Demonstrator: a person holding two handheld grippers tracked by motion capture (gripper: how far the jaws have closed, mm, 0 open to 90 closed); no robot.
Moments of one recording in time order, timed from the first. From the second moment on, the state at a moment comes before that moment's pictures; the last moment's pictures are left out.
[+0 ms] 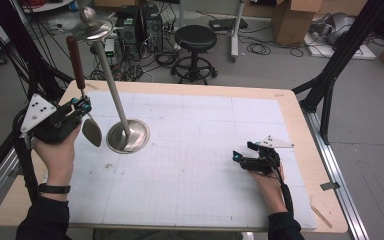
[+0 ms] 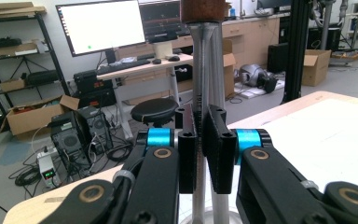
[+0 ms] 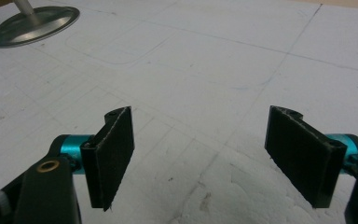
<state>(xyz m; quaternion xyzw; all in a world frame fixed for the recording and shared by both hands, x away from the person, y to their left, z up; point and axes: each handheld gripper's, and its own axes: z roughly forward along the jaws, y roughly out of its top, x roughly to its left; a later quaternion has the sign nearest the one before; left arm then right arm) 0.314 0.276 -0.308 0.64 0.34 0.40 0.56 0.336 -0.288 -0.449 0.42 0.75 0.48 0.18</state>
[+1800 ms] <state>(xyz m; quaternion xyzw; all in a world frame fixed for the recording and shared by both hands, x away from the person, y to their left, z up) 0.284 0.307 -0.440 0.74 0.29 0.22 0.57 0.322 -0.296 -0.438 0.40 0.75 0.47 0.22</state>
